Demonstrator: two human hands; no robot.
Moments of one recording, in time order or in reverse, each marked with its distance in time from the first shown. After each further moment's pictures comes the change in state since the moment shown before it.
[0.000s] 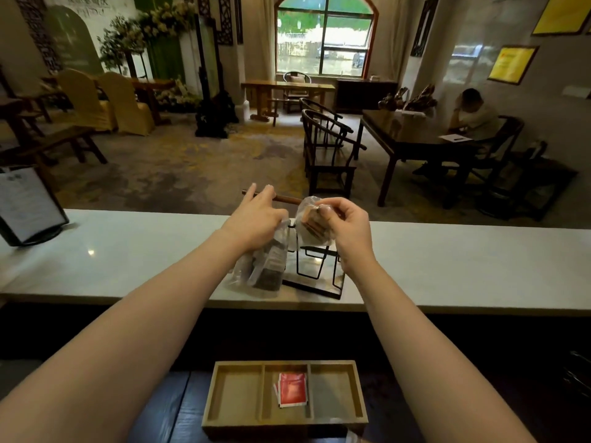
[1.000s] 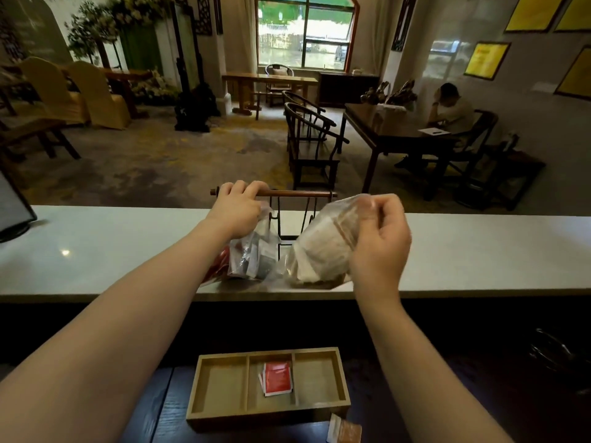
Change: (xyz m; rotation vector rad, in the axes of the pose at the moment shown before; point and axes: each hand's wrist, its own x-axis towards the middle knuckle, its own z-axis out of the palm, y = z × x) left_hand 0.014 -0.003 0.018 0.105 -0.078 -0.067; right_hand -0.081 -0.050 -0.034 -0.141 0.411 -0.302
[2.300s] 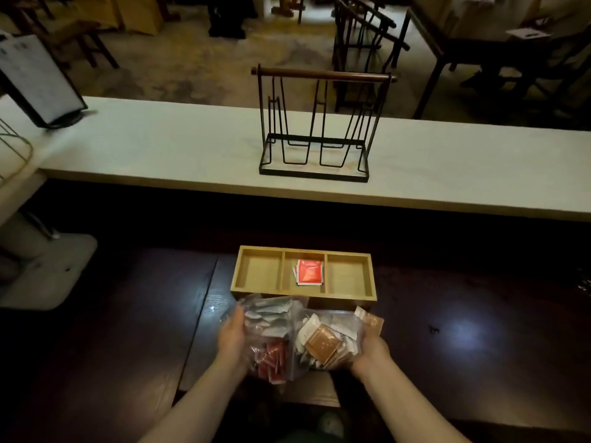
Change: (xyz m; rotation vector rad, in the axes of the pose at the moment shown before) left_hand -0.353 0.157 0.153 -1.793 -0.026 -1.667; right_hand -0.252 0.181 -0.081 0.186 0.103 1.791
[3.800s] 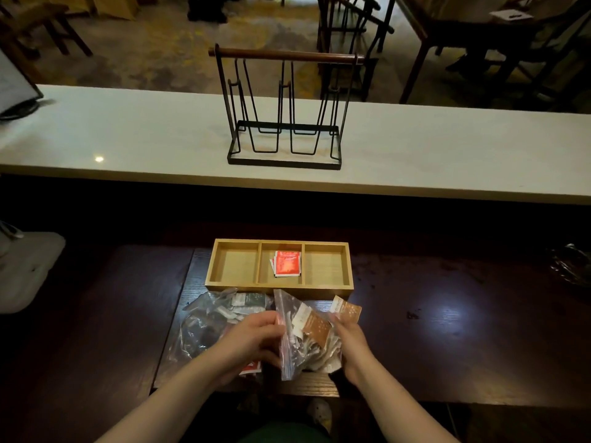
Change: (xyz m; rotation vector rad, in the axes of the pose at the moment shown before) left_hand -0.089 0.032 0.042 0.522 -0.784 0.017; right_hand 0.017 -0.001 -0.039 -0.451 -0.264 -0.324
